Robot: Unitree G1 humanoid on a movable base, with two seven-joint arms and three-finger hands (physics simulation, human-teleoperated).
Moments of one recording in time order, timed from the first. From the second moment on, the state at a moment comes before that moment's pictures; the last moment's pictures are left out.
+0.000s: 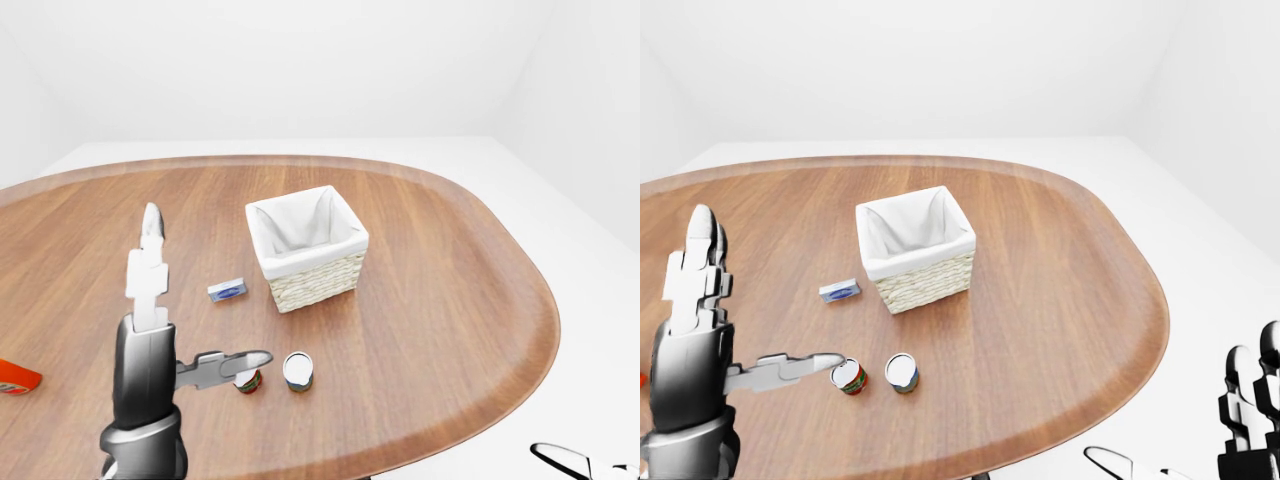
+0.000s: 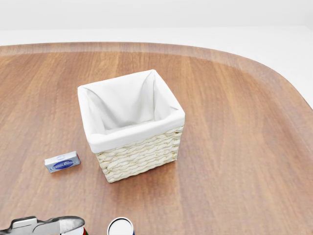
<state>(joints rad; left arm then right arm) 0.35 0.03 0.08 -0.85 0.45 -0.09 0.01 1.16 -0.30 -0.37 -1.05 0.39 -0.09 -0.35</state>
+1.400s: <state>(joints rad) 0.43 0.06 0.00 -0.43 1.08 -0.09 -0.06 1.15 -0.29 -0.37 -1.05 0.38 -0.09 -0.35</state>
